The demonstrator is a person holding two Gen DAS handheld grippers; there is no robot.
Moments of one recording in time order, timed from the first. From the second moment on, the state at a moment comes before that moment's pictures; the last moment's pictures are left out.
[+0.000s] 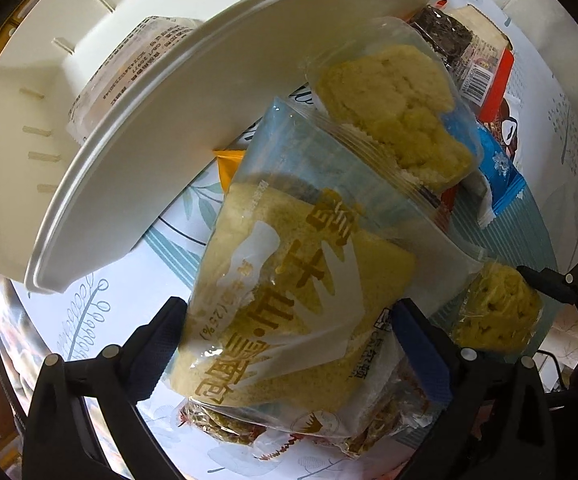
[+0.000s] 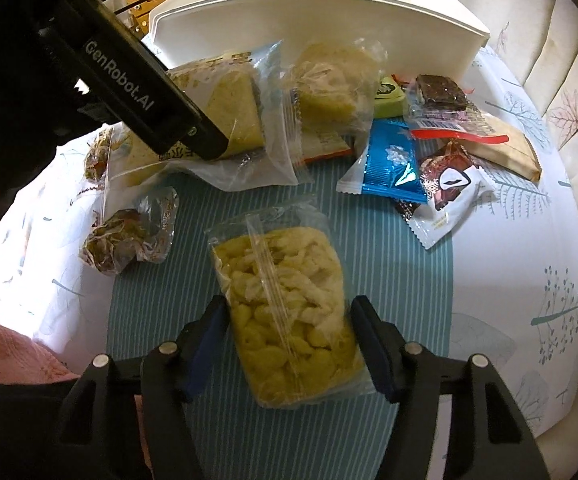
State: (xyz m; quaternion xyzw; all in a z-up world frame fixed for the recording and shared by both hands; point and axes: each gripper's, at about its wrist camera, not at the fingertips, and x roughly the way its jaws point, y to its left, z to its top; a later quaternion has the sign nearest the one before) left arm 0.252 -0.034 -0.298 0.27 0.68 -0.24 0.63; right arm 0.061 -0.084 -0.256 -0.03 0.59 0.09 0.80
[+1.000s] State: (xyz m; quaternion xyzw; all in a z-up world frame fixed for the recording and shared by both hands) left arm 0.240 0.039 -0.252 0.16 0.70 -0.26 0.65; right arm 0.017 -0.090 -0.203 0.06 0.55 0.00 0.83
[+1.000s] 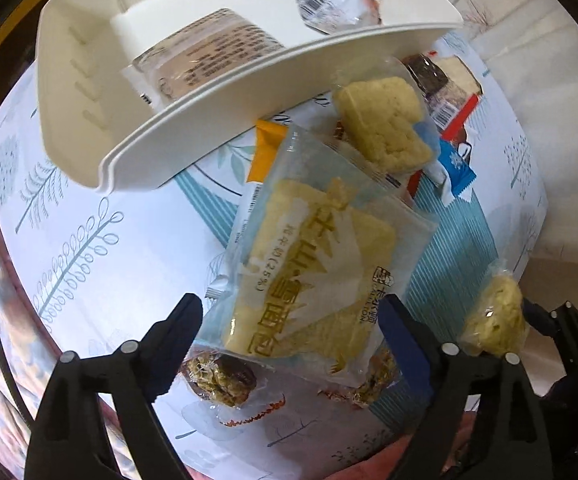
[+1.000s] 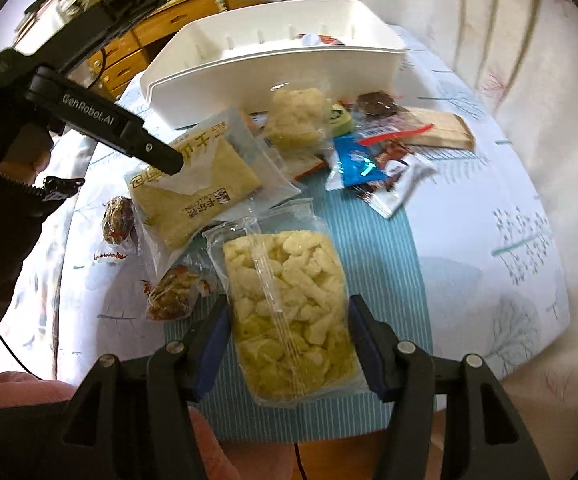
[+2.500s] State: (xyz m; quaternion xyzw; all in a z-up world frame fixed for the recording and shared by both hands) left arm 0.214 -0.020 -0.324 0.25 0.67 -0.24 0.65; right arm 0.031 -0.123 -0.192 0.09 0.56 -0.05 0.82
